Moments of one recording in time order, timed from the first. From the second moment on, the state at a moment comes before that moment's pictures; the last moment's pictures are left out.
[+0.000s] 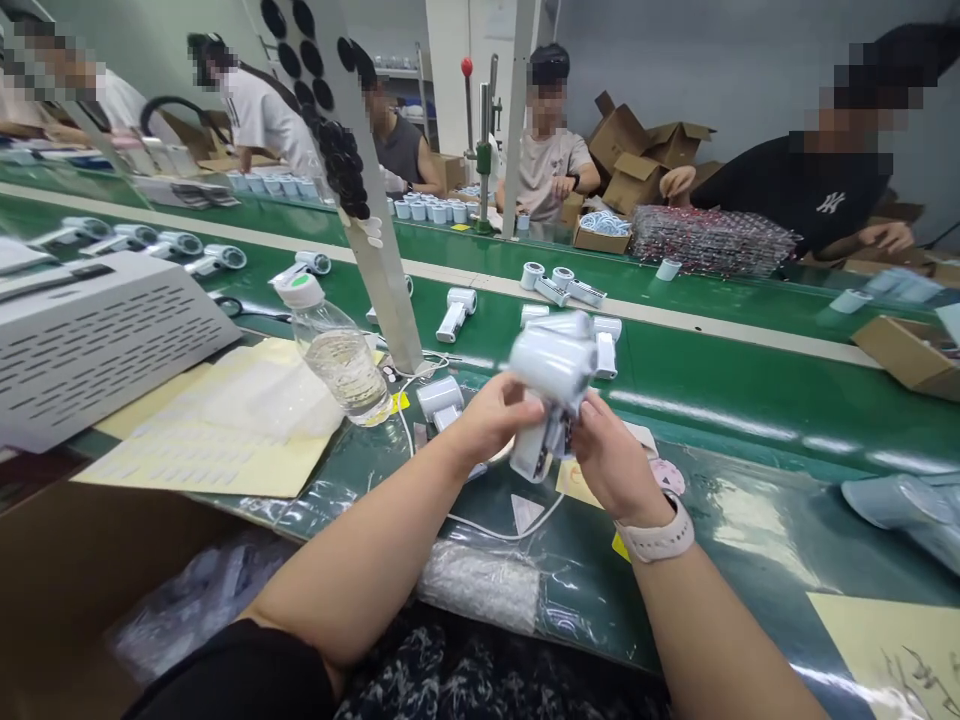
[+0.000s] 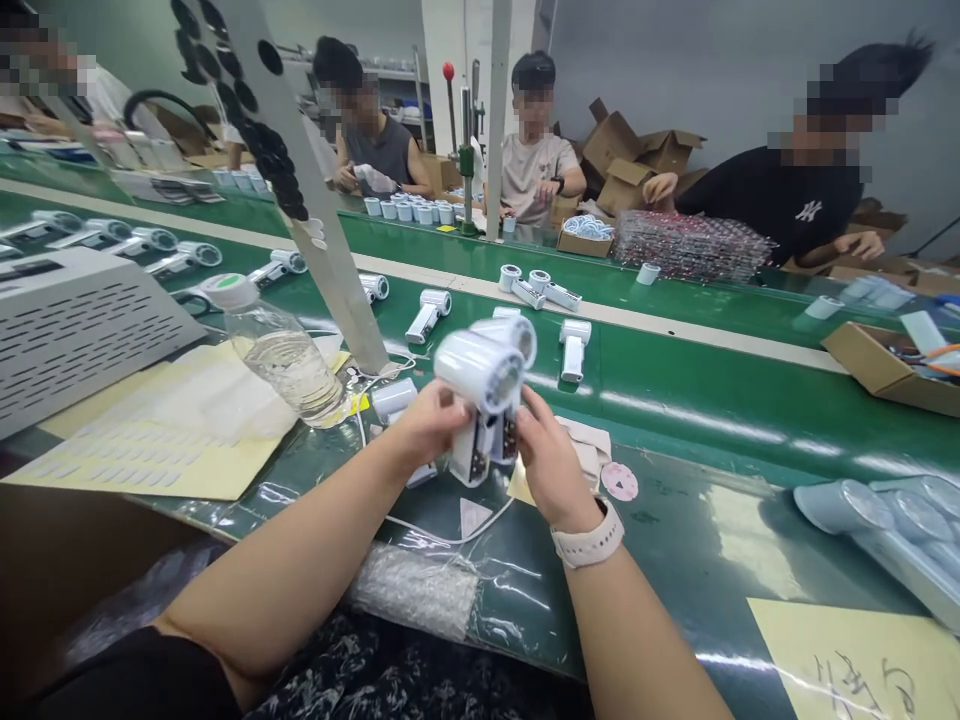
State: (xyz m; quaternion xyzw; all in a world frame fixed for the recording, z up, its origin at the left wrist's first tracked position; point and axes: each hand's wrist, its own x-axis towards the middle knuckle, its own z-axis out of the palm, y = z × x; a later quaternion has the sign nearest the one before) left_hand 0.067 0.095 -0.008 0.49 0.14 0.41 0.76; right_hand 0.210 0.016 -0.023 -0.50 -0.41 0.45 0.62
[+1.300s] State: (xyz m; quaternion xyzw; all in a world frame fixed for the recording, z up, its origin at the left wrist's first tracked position) left_hand 0.077 0.093 -0.009 0.40 0.21 0.38 0.81; right_hand 0.224 0.013 -0.014 -0.48 -0.34 0.52 0.62
